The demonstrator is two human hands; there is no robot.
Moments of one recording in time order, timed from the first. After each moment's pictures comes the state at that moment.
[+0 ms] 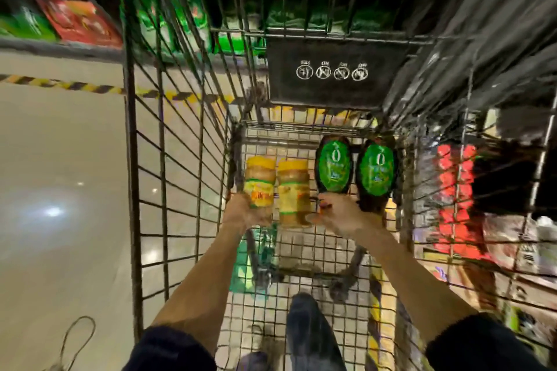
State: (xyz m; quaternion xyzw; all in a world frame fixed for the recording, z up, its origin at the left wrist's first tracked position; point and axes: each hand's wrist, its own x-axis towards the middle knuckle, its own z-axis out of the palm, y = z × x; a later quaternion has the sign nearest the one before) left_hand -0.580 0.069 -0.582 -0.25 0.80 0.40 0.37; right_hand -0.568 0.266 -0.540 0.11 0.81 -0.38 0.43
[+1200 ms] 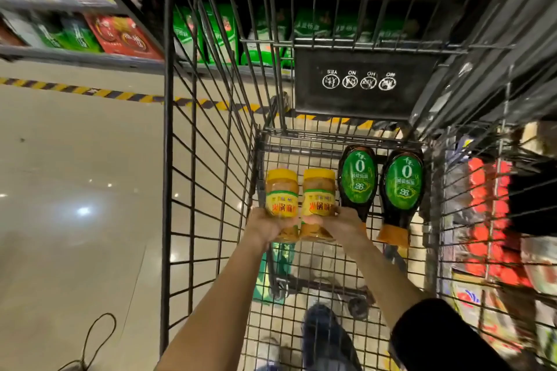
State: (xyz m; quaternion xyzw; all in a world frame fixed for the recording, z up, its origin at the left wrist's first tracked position) left_hand -0.568 0.076 -0.559 -0.38 0.67 0.54 0.35; right_hand -0.559 0.230 -0.590 0.34 0.67 -0.55 0.35
